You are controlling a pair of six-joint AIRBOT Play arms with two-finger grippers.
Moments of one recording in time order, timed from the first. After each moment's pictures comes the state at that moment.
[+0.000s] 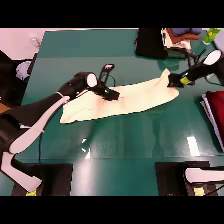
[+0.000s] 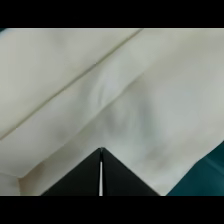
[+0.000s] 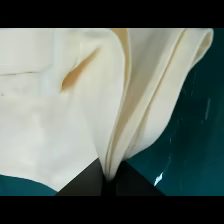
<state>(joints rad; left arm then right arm) -0.59 -1.75 1.50 1.16 -0.85 -1.55 -0.09 -1.46 1.43 -1.25 1.27 1.46</state>
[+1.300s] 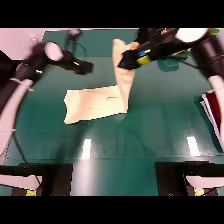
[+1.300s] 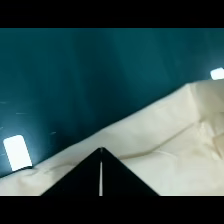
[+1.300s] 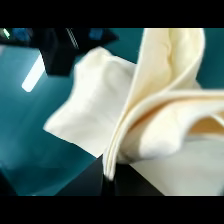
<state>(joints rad) -0.28 -1.48 1.62 1.38 -1.03 -1.58 0.49 -1.50 1.79 -1.00 1.18 1.52</state>
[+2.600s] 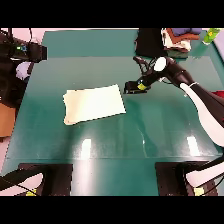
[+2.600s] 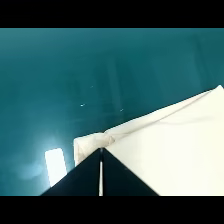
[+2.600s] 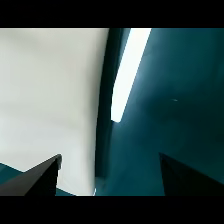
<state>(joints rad) -0.11 -1.20 1.62 1.43 -1.22 -1.49 0.31 -1.68 1.49 -1.09 1.15 1.54</state>
